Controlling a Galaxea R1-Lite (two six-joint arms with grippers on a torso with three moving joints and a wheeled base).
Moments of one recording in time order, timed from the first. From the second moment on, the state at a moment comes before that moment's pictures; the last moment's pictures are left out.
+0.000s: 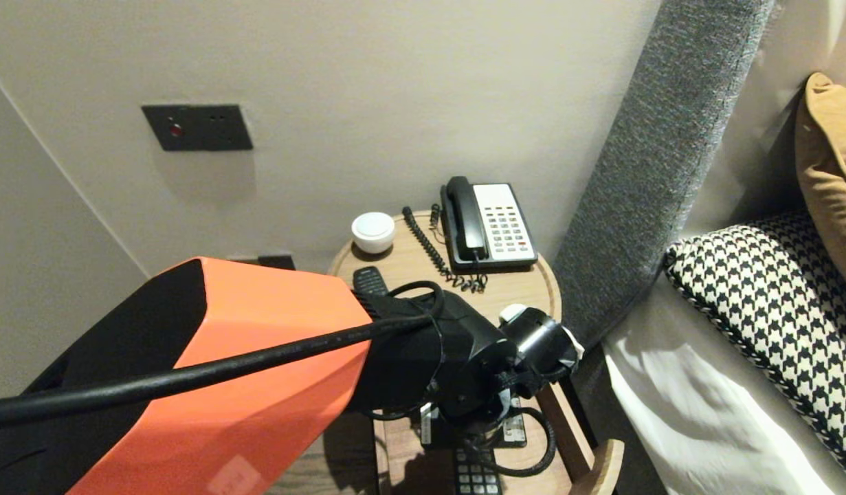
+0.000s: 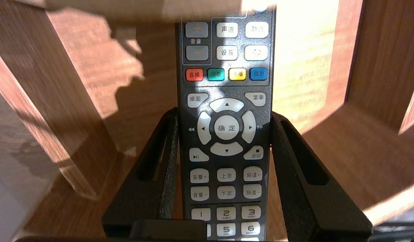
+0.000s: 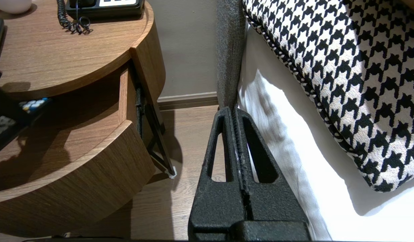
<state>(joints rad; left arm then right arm) -1.07 2.28 -1.76 0.67 0.24 -0.93 -0.01 0.00 0.00 -0.09 -0.02 0.02</state>
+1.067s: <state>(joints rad) -1.14 2.18 -1.61 0.66 0.27 -0.95 -0.01 0.00 0.00 -0.09 -0.02 0.02</state>
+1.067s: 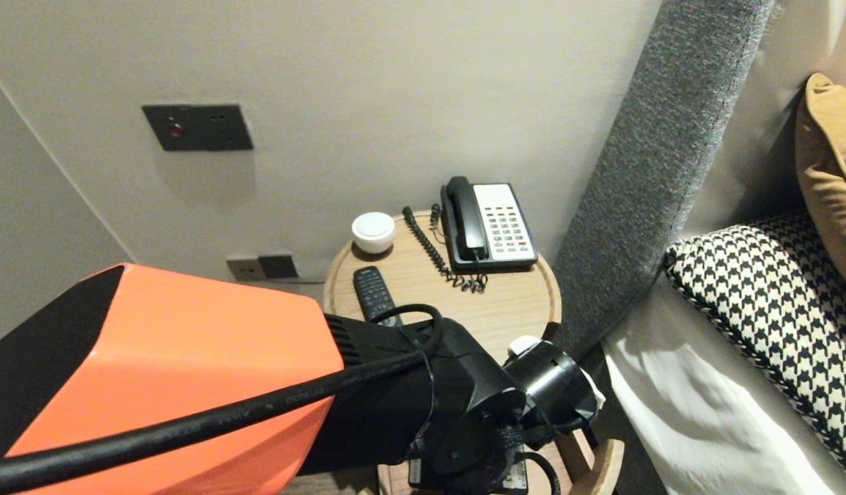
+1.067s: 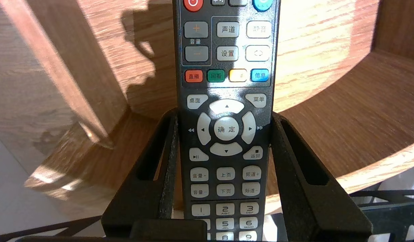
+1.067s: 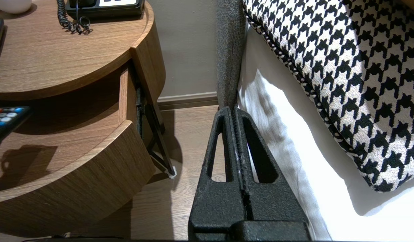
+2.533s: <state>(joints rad) -0.94 2.18 -1.91 0.70 0.35 -0.80 -0.01 0.00 0.00 -0.09 -0.02 0.02</state>
